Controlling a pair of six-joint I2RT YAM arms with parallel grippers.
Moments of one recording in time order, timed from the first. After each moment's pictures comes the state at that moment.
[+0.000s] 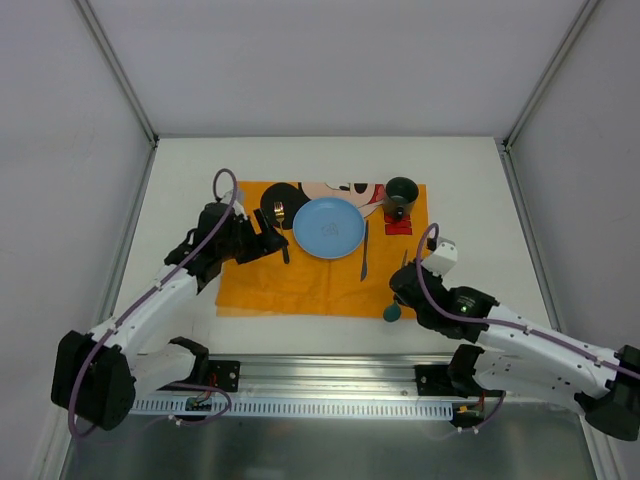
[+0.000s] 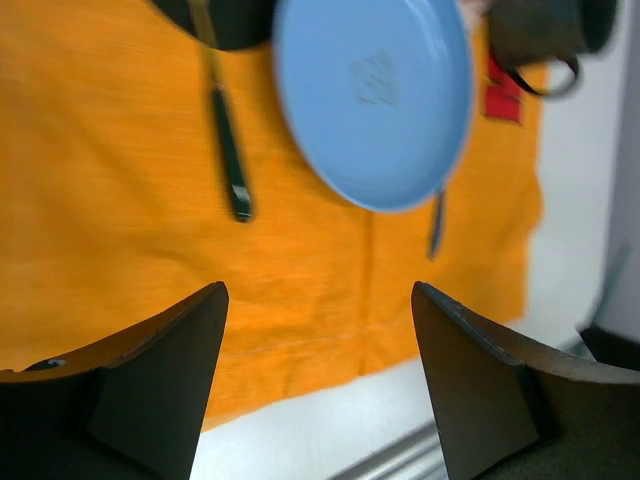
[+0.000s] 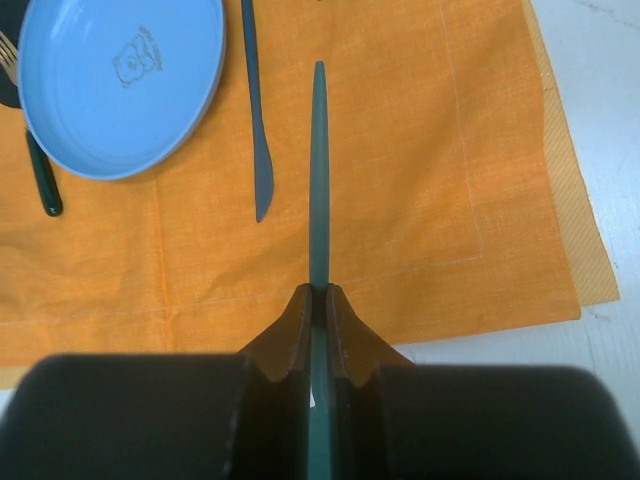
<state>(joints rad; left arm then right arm) -0.36 1.03 0.69 -0.30 0.11 -0.70 1.03 0.81 0.64 -0.72 0.71 1.10</state>
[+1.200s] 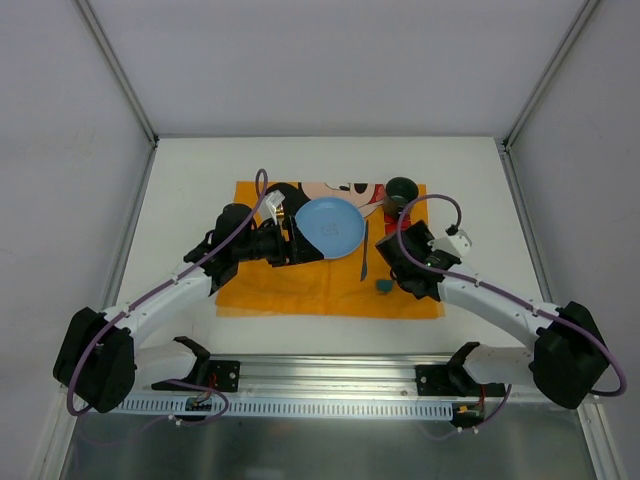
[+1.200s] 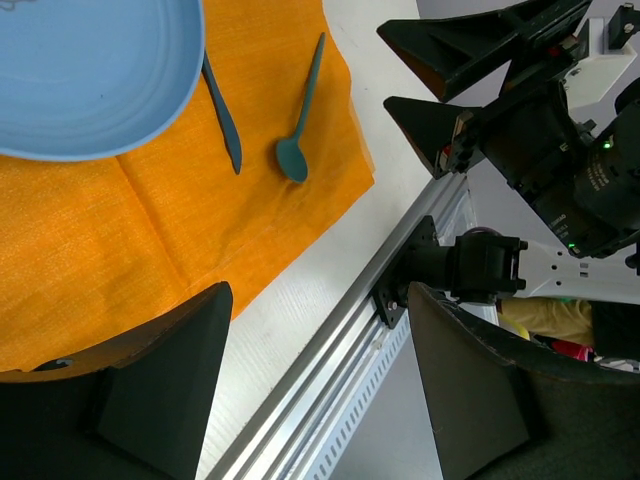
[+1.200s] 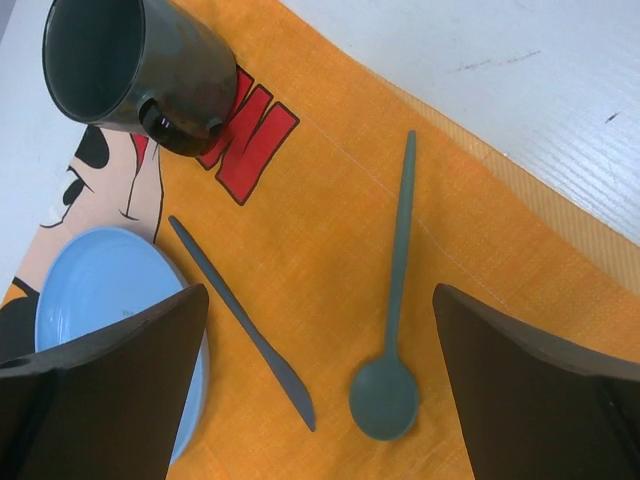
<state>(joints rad) -0.52 1.17 0.67 0.05 0.57 -0.78 0.76 1.24 0.77 -0.64 0.85 1.58</state>
